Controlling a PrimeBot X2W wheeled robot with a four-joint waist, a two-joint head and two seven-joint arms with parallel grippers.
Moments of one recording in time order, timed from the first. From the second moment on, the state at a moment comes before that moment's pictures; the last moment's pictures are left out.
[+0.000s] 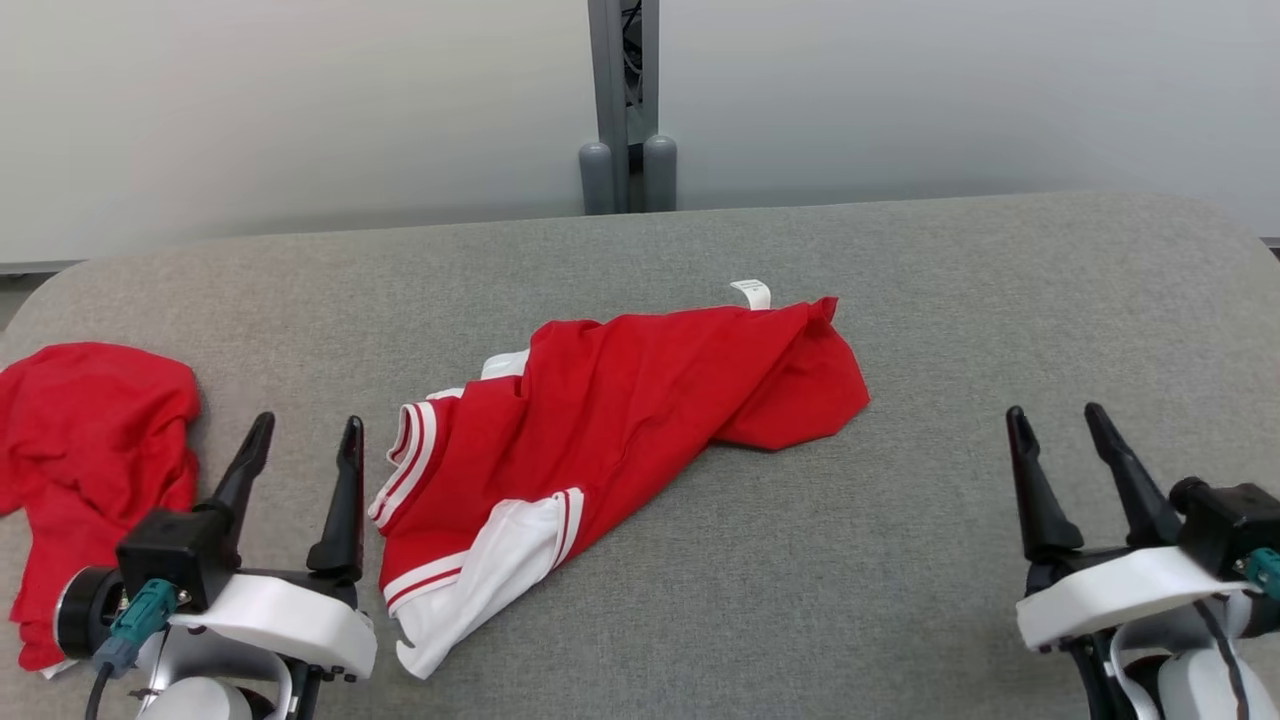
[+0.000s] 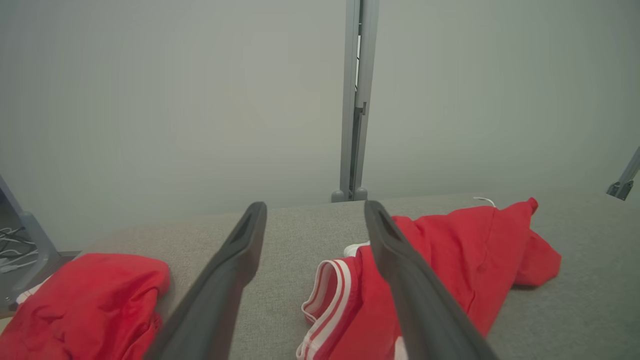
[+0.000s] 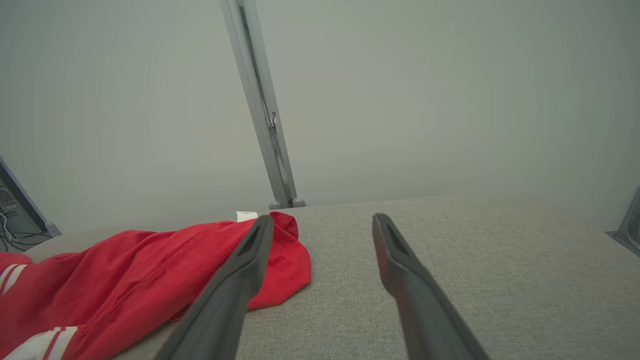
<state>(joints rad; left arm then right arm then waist) -0.13 0.48 -0.44 -0.03 -0.60 0.31 -0.17 -0.11 -0.05 0.00 0.14 0.24 0.13 -0.12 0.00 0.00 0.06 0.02</state>
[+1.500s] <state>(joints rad) -0.31 0.33 -0.45 0.18 -0.56 0.16 -0.26 -0.50 -0.25 0.27 0.41 0.32 0.13 -0.19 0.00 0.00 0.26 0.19</state>
